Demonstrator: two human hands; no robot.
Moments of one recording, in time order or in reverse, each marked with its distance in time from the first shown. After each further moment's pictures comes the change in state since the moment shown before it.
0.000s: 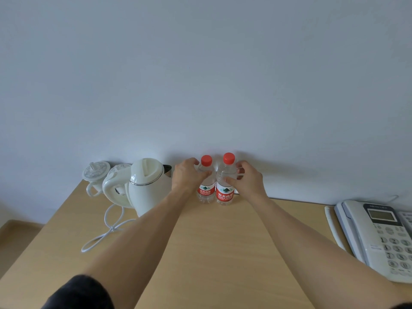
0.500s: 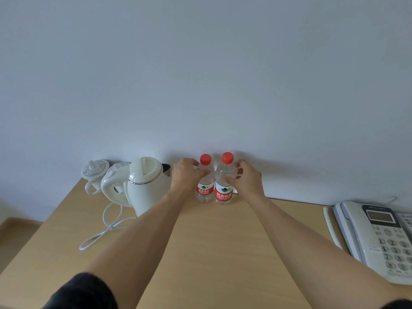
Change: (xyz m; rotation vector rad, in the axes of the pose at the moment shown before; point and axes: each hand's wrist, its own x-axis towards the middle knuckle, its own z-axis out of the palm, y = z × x) left_hand 0.000 0.004 -0.001 -0.049 -0.003 -0.067; right_hand -0.001 -0.005 -0.002 -0.054 0.006 -0.006
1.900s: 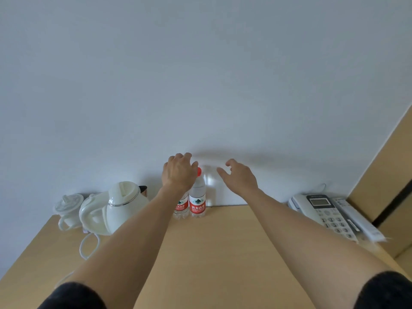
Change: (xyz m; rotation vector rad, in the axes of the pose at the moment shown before) left_hand -0.049 0.089 -0.027 0.370 0.071 0.433; right_hand -0.048 -0.037 -0.090 -0.334 0.135 -0.031
